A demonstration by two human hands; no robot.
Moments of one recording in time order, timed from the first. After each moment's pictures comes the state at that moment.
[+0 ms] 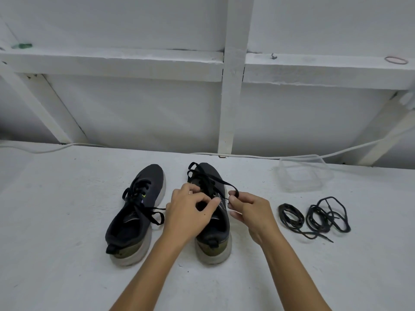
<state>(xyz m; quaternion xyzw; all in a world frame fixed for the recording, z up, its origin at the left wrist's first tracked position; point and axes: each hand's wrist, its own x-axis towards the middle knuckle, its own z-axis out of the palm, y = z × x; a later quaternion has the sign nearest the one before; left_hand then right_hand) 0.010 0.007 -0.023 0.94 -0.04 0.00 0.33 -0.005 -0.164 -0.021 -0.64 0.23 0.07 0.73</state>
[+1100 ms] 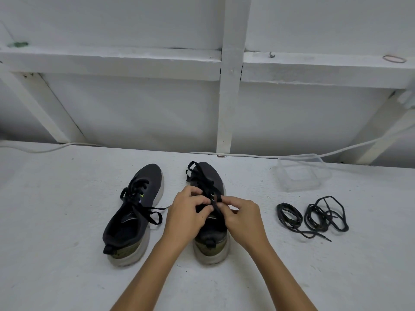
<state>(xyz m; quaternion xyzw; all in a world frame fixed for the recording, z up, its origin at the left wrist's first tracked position) 0.011 0.008 -0.036 0.93 -0.07 0.01 0.36 -0.018 -0.148 -0.031 -0.82 0.04 -0.05 0.57</state>
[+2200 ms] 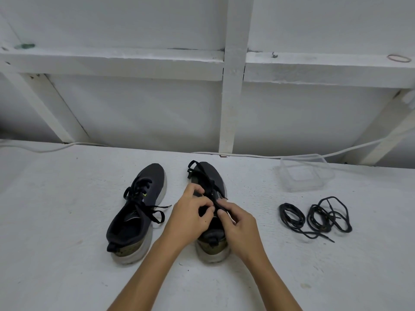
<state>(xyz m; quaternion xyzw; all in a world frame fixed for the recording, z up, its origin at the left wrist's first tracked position) 0.006 0.014 -0.036 0.93 -0.14 0.02 0.34 -0.037 -0.138 -0.052 -0.75 0.06 -0.03 0.66</state>
